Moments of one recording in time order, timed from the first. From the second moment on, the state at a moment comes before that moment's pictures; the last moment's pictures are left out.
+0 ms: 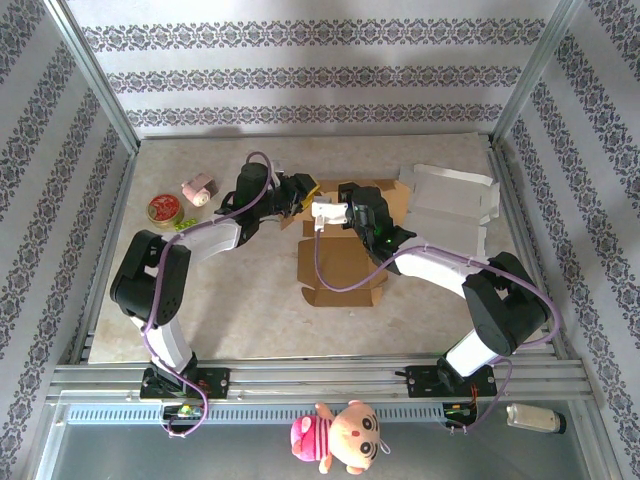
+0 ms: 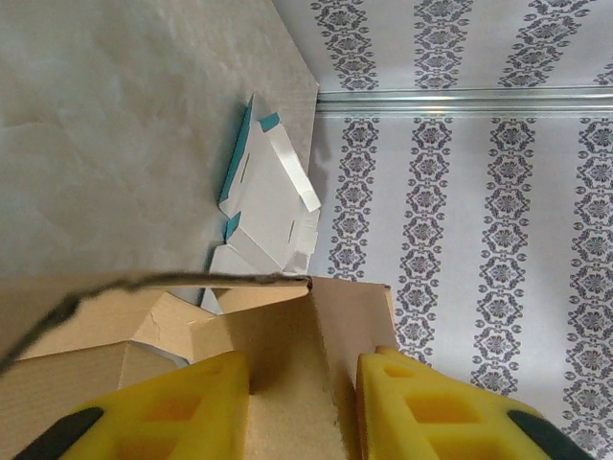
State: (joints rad) left arm -0.39 1.77 1.08 0.38 0.52 -1.34; right arm 0.62 1.57 0.89 0.38 0.28 -1.36
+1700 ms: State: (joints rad) left arm -0.39 1.81 1.14 0.20 0.49 -1.15; right arm 0.32 2.06 2.00 -1.09 -0.61 -1.12
